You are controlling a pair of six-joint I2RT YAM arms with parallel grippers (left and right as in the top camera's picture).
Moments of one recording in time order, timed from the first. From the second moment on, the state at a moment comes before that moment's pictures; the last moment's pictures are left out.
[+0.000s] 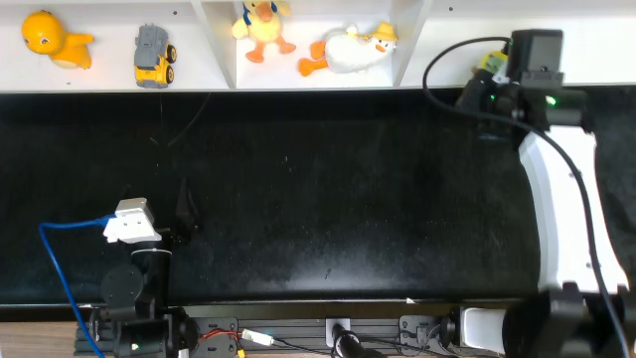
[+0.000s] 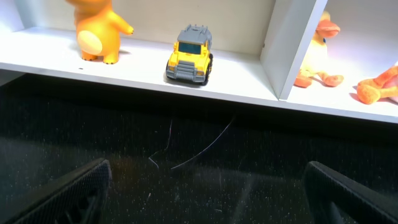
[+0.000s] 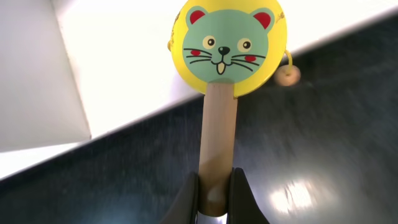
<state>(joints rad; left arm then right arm) 0.13 0.02 0.02 -0.08 0.06 -0.12 -0.06 1.59 1.38 -0.80 -0.06 0.37</state>
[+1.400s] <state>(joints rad) 0.13 0.02 0.02 -0.08 0.06 -0.12 -0.06 1.77 1.40 -0.66 -0.19 0.05</state>
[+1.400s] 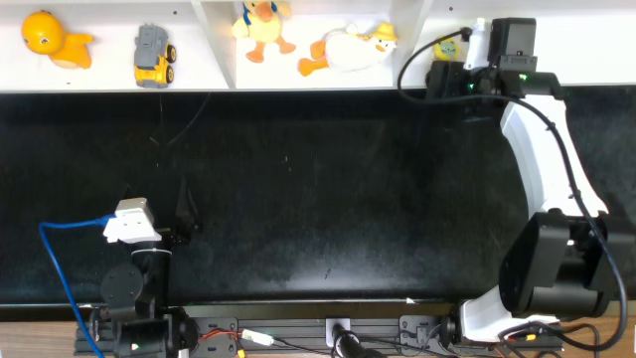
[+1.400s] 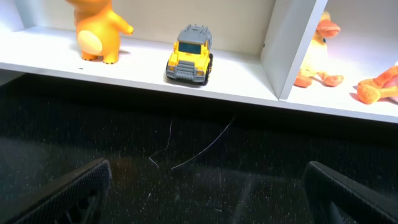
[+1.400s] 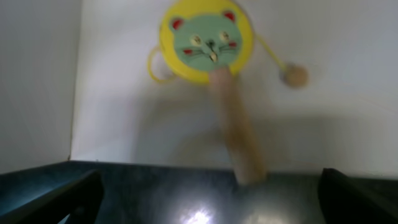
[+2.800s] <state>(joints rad) 0.13 0.02 0.02 -0.08 0.06 -0.12 -0.77 1.32 1.13 -1.00 0.08 0.80</state>
